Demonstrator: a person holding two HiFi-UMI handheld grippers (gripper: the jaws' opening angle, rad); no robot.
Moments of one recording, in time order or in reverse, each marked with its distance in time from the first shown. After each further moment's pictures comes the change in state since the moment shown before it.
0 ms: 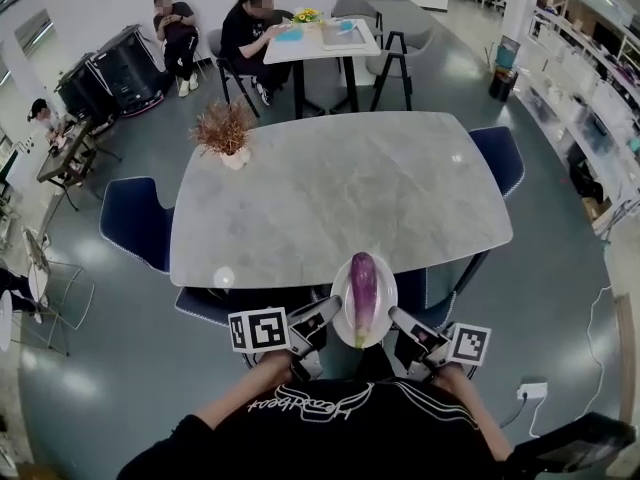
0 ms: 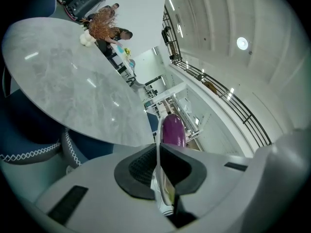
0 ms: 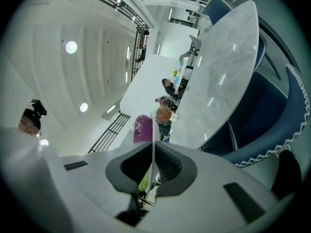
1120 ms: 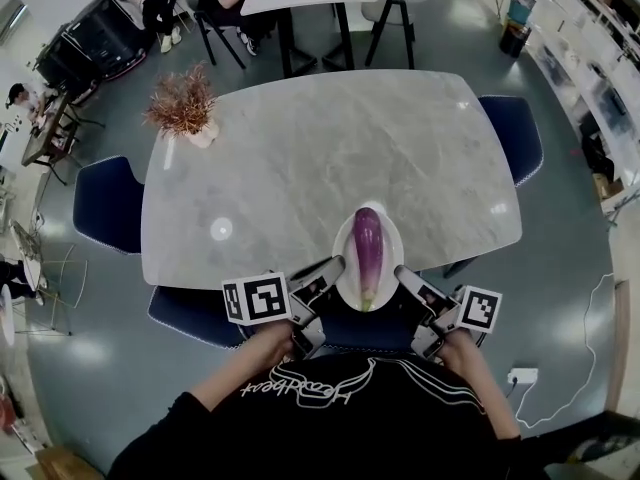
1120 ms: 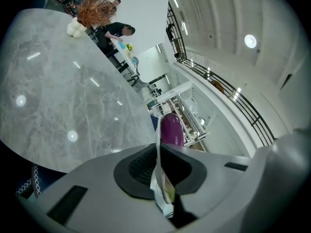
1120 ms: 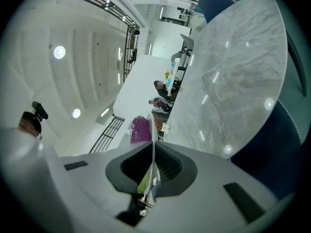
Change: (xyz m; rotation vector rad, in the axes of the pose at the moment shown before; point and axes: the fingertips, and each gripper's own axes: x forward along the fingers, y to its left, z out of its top) left arm 0.137 0.028 0.091 -0.024 0.022 0.050; right arm 0.039 -0.078 0.150 0.085 0.004 -0.063
